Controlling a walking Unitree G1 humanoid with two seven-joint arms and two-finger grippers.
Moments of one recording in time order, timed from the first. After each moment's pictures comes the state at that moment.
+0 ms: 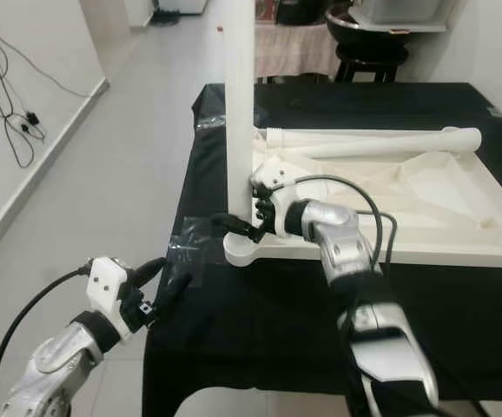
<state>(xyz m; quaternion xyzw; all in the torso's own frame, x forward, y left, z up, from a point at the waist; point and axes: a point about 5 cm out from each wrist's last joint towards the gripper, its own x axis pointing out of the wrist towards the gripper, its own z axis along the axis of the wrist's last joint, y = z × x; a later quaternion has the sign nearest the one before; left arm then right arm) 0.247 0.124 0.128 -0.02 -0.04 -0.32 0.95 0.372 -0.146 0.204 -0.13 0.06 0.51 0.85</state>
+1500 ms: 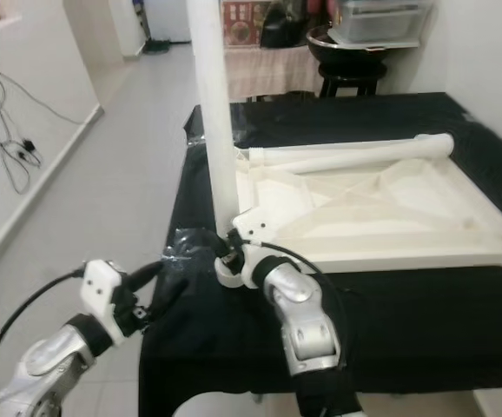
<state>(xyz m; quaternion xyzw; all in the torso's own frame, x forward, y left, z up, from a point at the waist) 0.249 0.133 0.136 -0.01 -0.04 -0.33 0.94 0.318 -0.109 0.145 -0.07 0.05 0.29 0.95</state>
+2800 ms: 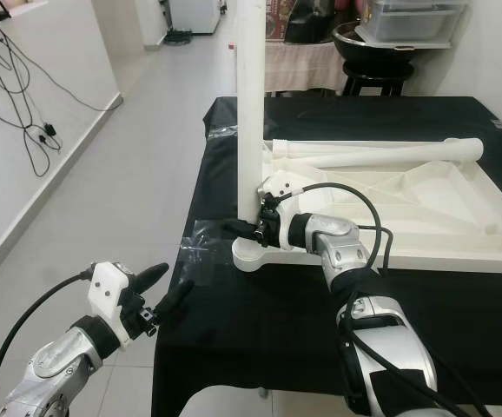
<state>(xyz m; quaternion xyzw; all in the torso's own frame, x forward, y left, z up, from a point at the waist) 0.246 0.126 0.131 -0.01 -0.04 -0.33 0.94 0.377 -0.152 0.179 -0.07 0.03 0.42 0.91</state>
